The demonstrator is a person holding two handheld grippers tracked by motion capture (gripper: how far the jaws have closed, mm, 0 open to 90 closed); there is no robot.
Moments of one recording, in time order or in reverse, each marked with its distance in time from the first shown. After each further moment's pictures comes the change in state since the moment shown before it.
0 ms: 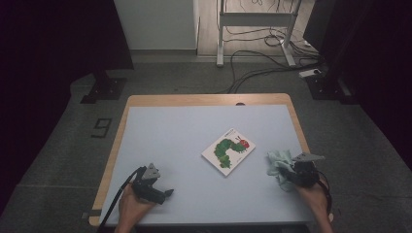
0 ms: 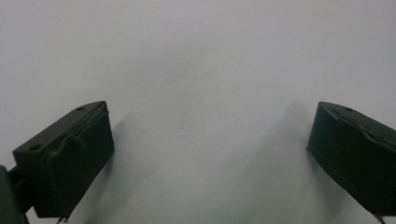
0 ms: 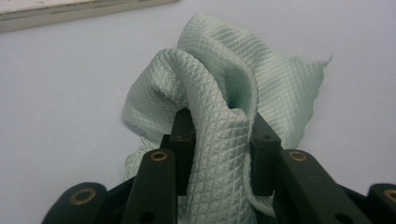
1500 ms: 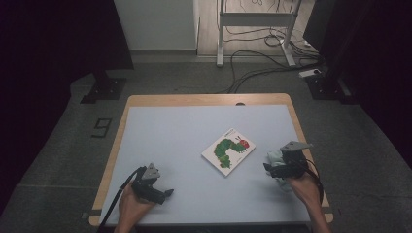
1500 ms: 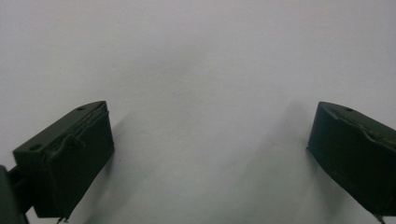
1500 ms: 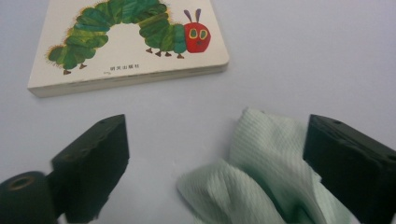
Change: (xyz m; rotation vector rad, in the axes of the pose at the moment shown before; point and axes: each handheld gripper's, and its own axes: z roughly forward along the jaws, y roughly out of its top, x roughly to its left) left arm 0.000 0.000 0.000 0.001 0.000 0.000; right arm 0.031 0.055 -0.005 -0.028 0.043 -0.071
